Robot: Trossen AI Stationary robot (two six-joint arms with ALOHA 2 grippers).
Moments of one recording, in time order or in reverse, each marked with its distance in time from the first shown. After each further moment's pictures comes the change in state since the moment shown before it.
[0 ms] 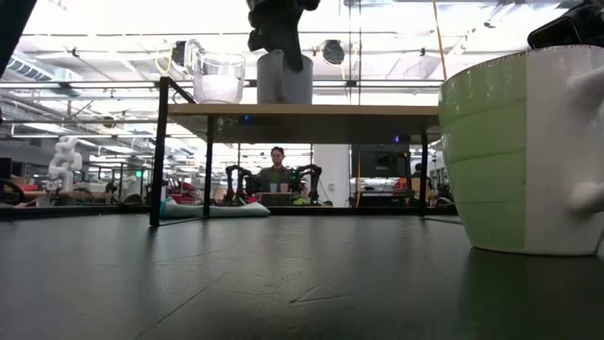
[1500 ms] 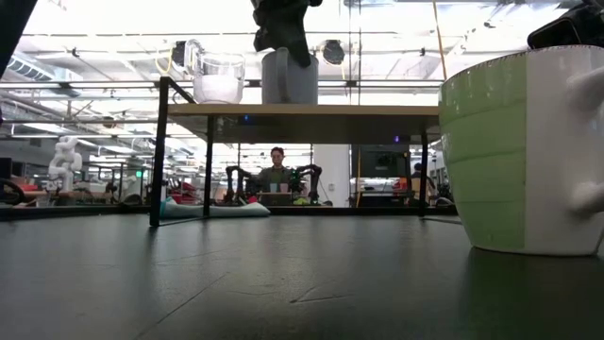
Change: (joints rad) left arm 0.009 0.000 0.001 0.045 0.043 0.026; right arm 0.000 0.000 0.000 -0.006 0.000 0.000
